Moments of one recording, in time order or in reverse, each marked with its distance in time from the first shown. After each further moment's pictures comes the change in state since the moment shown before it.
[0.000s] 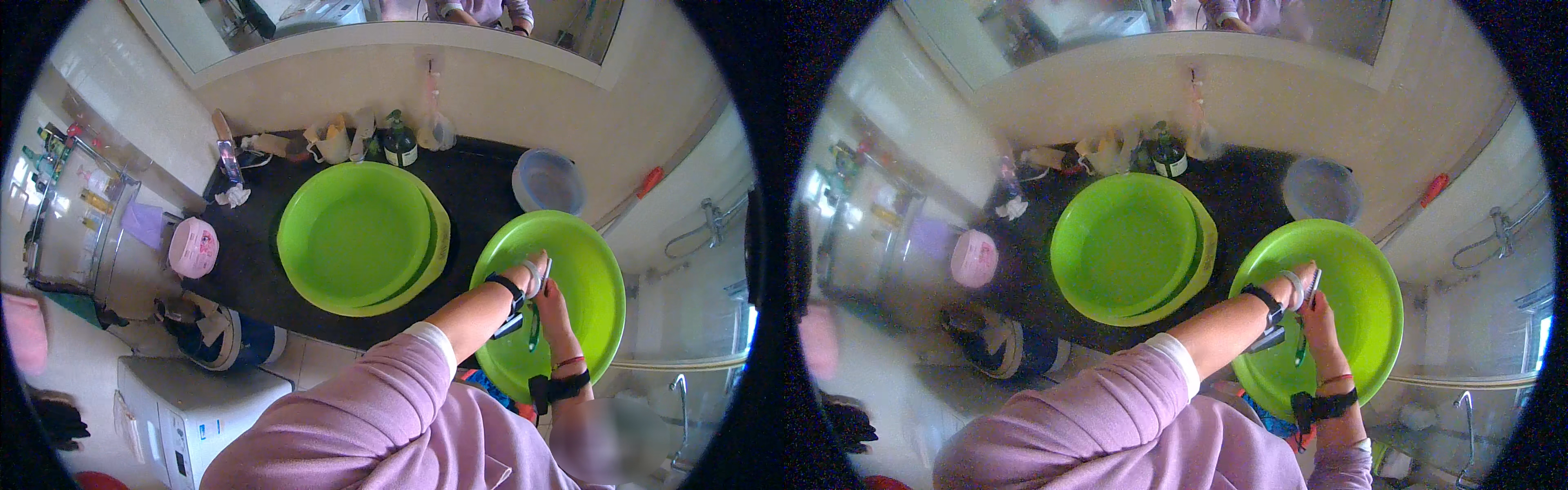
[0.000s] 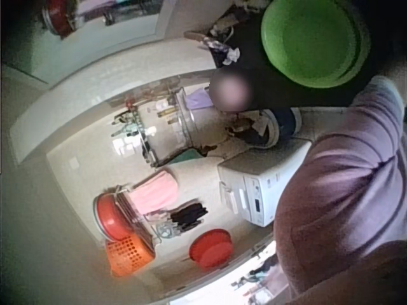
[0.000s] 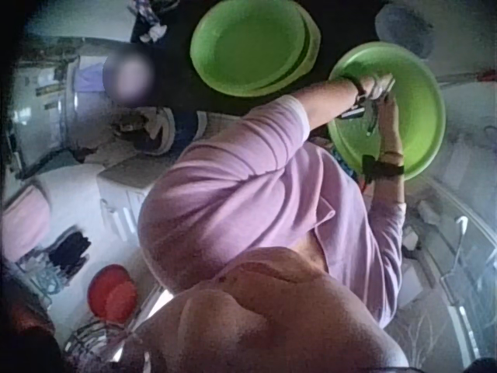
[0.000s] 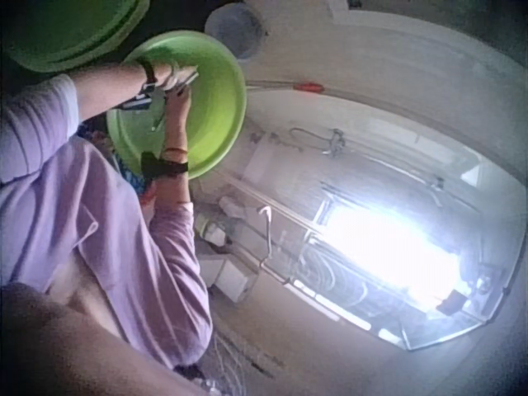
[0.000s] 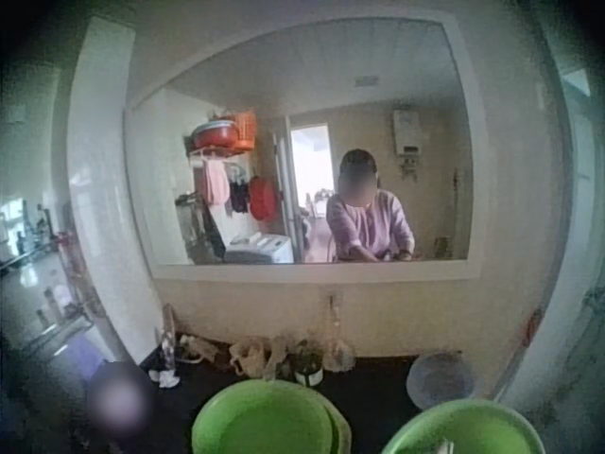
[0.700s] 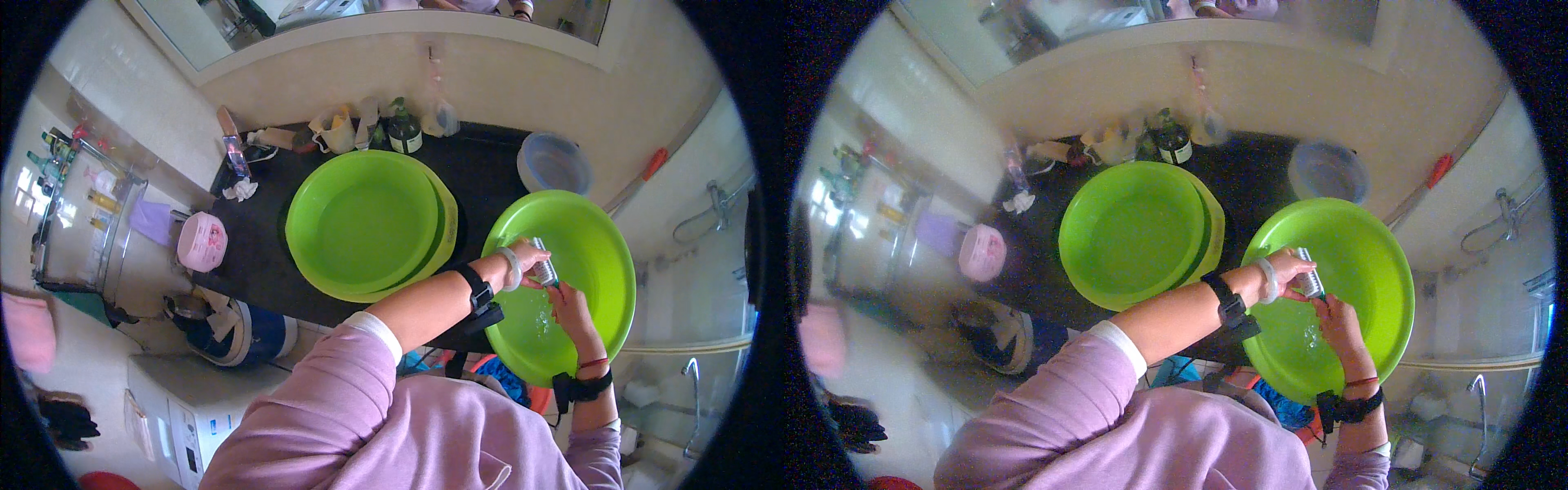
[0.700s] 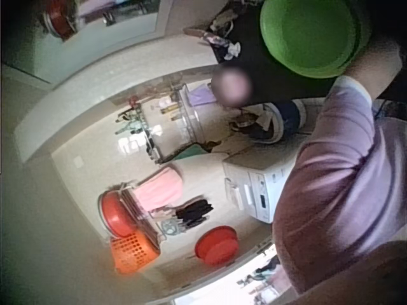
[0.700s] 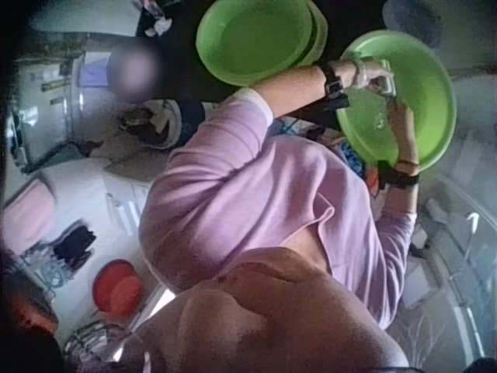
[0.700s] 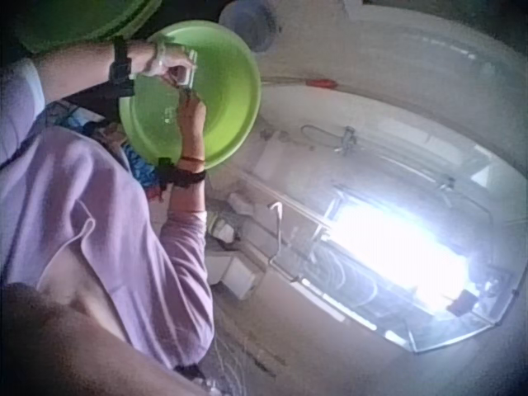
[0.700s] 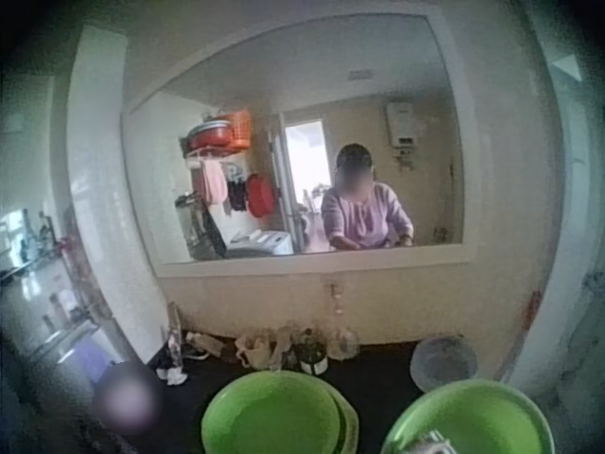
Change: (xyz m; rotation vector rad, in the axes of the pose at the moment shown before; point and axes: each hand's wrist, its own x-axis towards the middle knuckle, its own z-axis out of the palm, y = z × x) left_hand -0.140 0.044 -0.043 -0.264 -0.210 -0.110; right_hand -0.045 -0.020 -0.027 -0.454 -0.081 0.011
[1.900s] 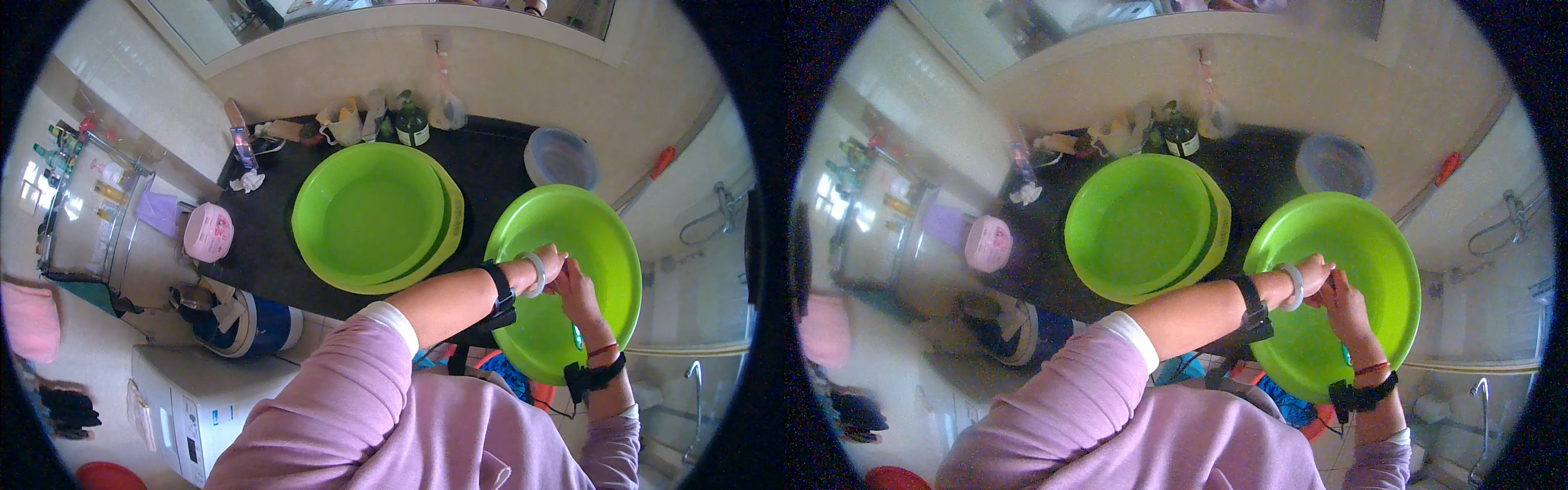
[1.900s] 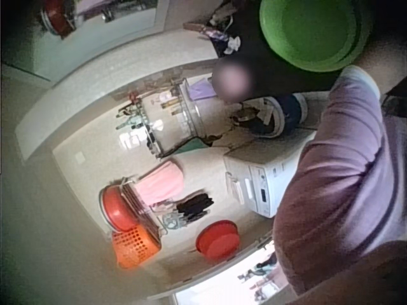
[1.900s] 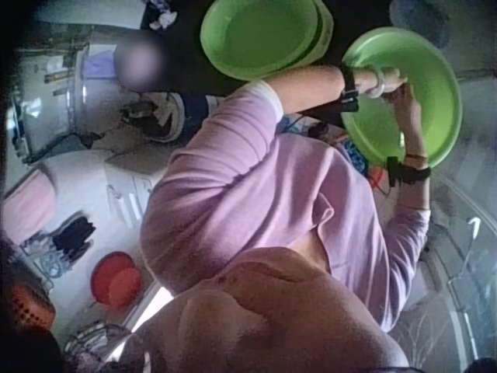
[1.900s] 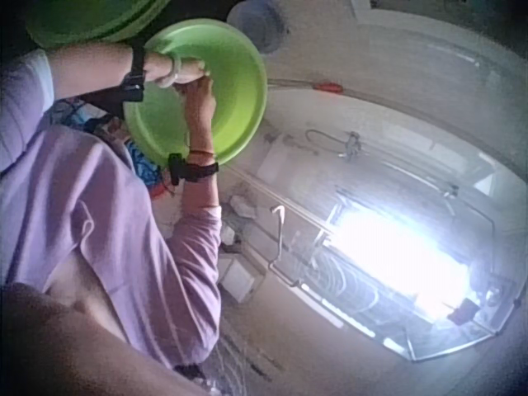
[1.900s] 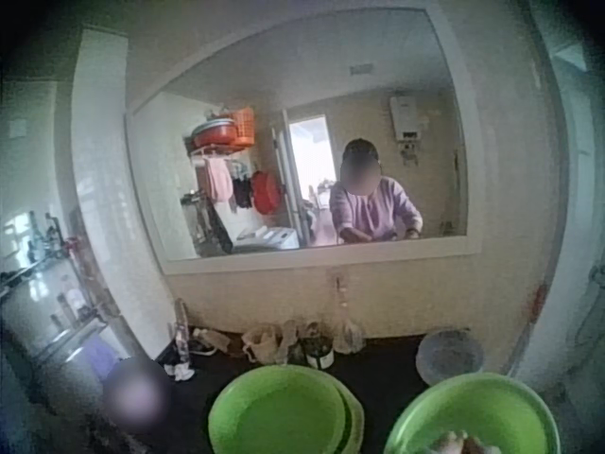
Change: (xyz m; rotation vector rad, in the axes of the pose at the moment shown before) left_hand 0.002 -0.012 0.037 0.469 0.187 0.114; right_hand 0.010 -0.019 -0.009 -0.041 0.091 -0.311
